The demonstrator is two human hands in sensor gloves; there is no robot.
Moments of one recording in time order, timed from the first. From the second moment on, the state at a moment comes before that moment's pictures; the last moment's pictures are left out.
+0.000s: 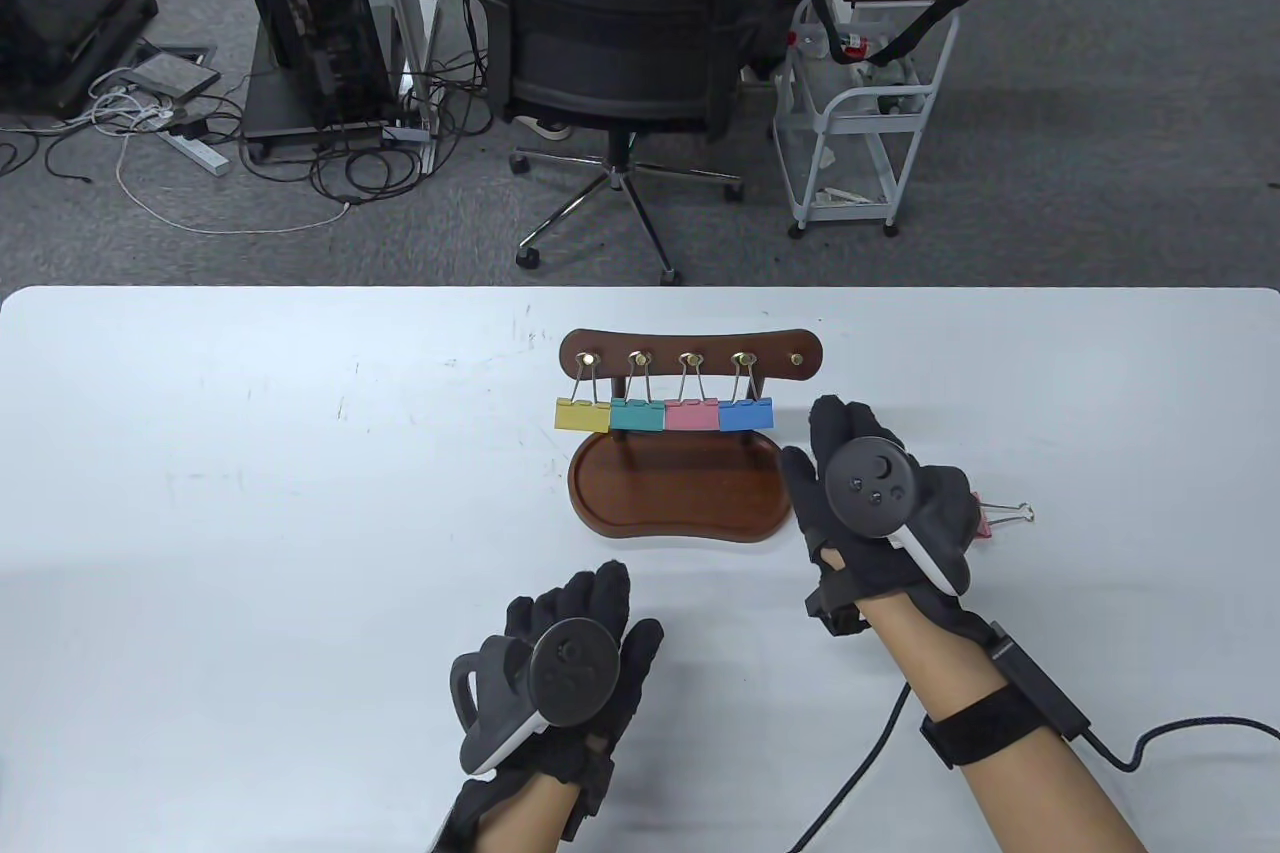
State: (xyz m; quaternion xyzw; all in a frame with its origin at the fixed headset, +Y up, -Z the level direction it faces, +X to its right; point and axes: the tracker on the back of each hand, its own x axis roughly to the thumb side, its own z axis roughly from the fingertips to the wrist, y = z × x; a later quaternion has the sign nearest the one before) left_hand -0.096 -0.677 -0.225 0.00 -0.12 0.20 0.97; right_hand 0.173 -0.621 -0.333 0.02 -0.11 0.98 0.18
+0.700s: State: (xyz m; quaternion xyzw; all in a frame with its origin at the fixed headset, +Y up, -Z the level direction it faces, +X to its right) left_hand -0.098 -0.678 -0.226 0.00 -0.12 0.21 0.97; right_hand 0.269 -0.648 -0.341 -0.12 -0.05 0.98 0.16
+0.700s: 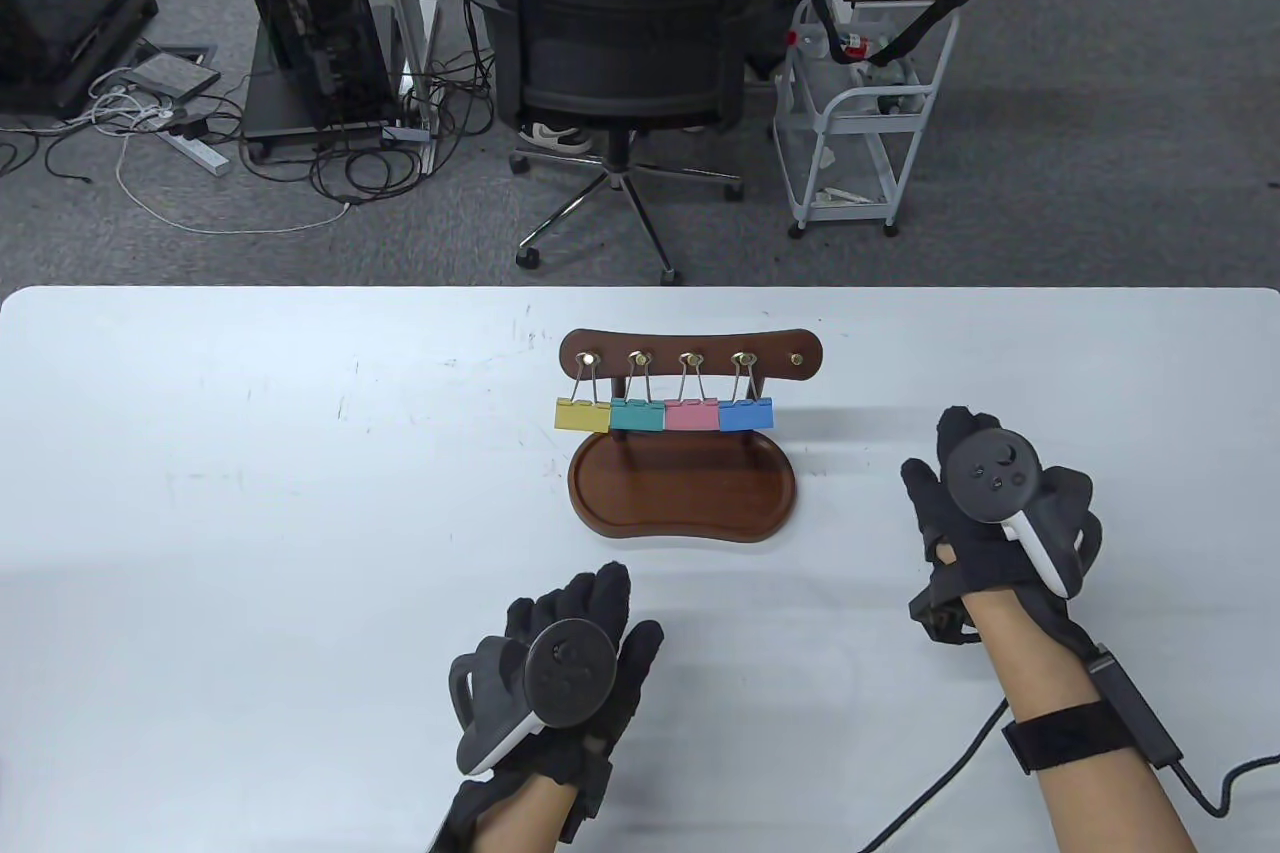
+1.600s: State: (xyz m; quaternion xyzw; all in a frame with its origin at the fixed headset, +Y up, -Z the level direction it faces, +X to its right) left_hand -0.094 -0.680 -0.226 -0.02 -0.13 0.21 0.97; right_hand 0.307 -0.750 -0.363 -0.16 0.10 0.97 0.14
